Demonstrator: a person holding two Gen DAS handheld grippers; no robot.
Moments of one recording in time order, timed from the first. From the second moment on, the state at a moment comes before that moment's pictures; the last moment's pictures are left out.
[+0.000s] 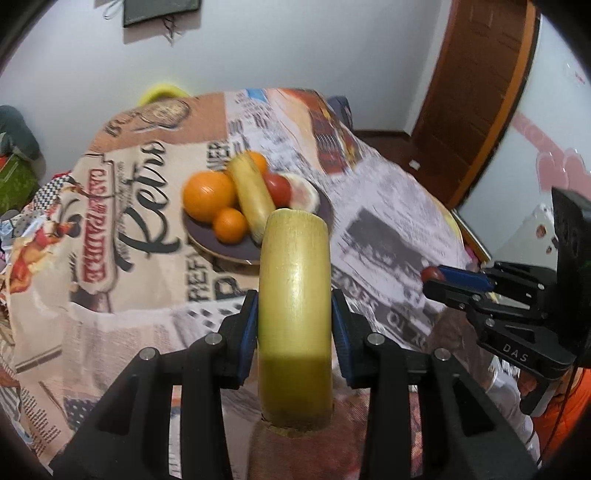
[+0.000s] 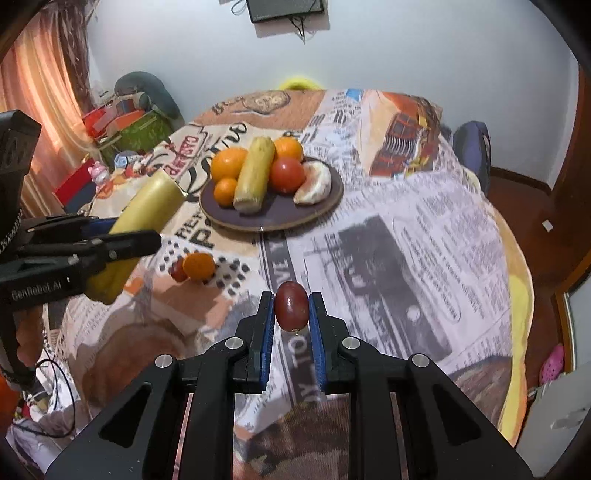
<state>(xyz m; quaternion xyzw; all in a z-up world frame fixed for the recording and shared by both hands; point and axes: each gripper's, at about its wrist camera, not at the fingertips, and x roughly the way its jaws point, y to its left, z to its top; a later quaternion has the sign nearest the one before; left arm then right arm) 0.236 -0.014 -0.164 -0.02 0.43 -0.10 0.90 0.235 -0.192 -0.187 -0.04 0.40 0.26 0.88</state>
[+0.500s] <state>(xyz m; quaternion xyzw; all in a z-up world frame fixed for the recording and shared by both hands) 0.285 0.016 -0.148 -0.04 0.40 -0.07 0.91 0.273 -0.172 -0.168 -0.04 0.37 0.27 0.89</state>
